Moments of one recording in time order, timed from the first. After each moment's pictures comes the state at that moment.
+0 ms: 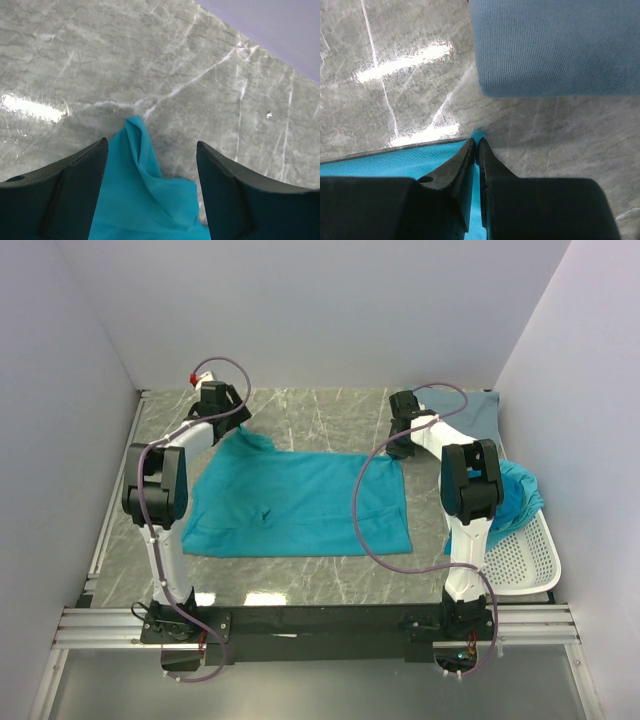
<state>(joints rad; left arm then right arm) -0.12 2.05 1.46 0.01 -0.12 -0.59 0.19 2.14 1.59 -0.55 0.18 0.45</state>
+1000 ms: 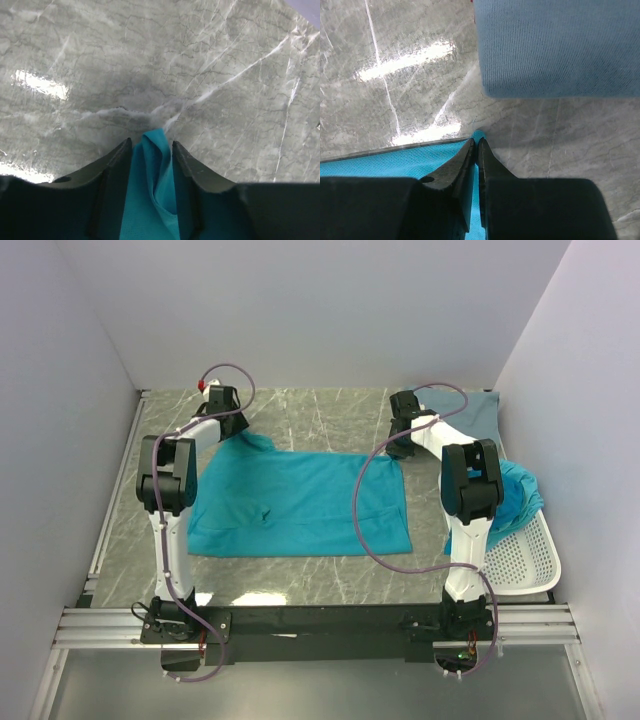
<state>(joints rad) -0.12 2.24 1.63 -0.10 -0.14 -0.59 0.19 2.14 1.59 -0.55 0.16 0.45</state>
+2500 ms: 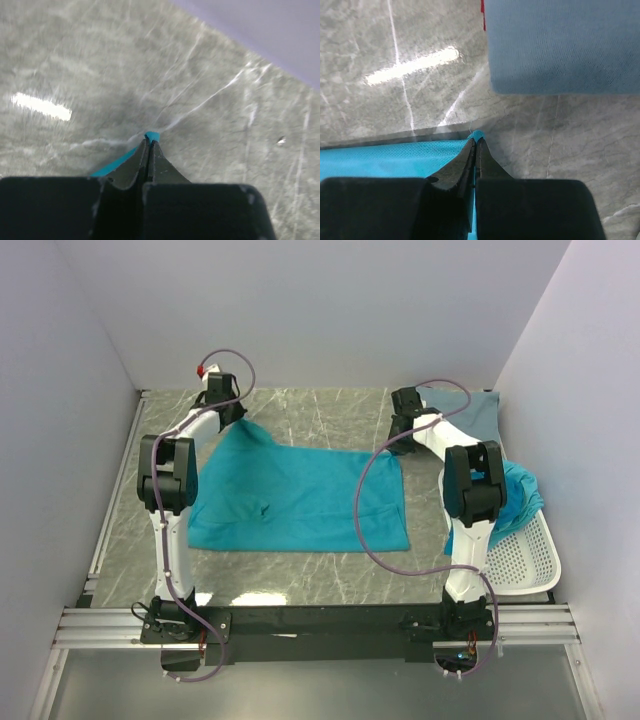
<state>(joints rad) -0.11 2.26 1.74 -0.12 -0.14 -0.57 0.19 2.10 1.58 -0.54 0.15 0.44</state>
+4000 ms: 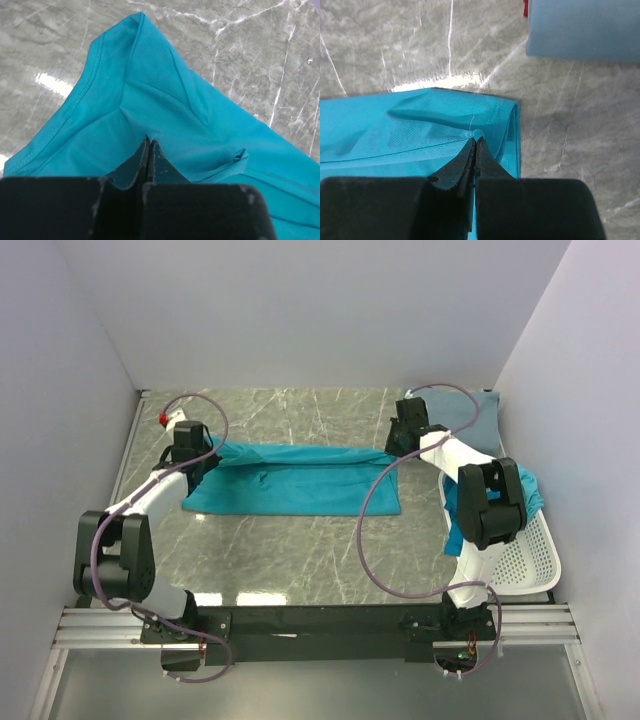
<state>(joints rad) -0.09 1.50 0.91 -0.05 -0.21 -0.62 0.22 1.87 1.31 -0.29 0.09 0.41</state>
